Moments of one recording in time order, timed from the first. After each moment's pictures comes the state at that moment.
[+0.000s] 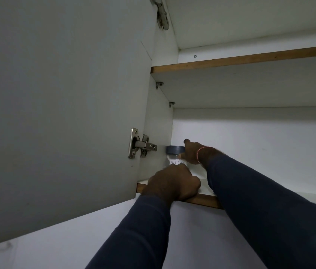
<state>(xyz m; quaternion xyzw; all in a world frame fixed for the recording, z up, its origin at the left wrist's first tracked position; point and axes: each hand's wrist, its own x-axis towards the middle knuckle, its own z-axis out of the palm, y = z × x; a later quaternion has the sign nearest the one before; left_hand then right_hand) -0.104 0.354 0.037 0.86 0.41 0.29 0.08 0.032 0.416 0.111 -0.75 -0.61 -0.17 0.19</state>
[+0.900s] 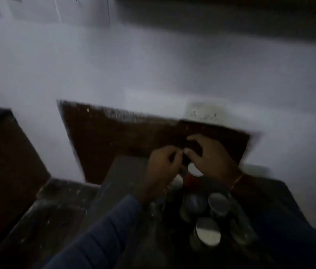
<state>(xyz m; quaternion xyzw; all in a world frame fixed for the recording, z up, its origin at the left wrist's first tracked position) -0.115 0.080 -0.364 0.80 0.26 0.44 0.32 0.005 -0.017 -0.293 -0.77 -0.57 0.04 0.28</state>
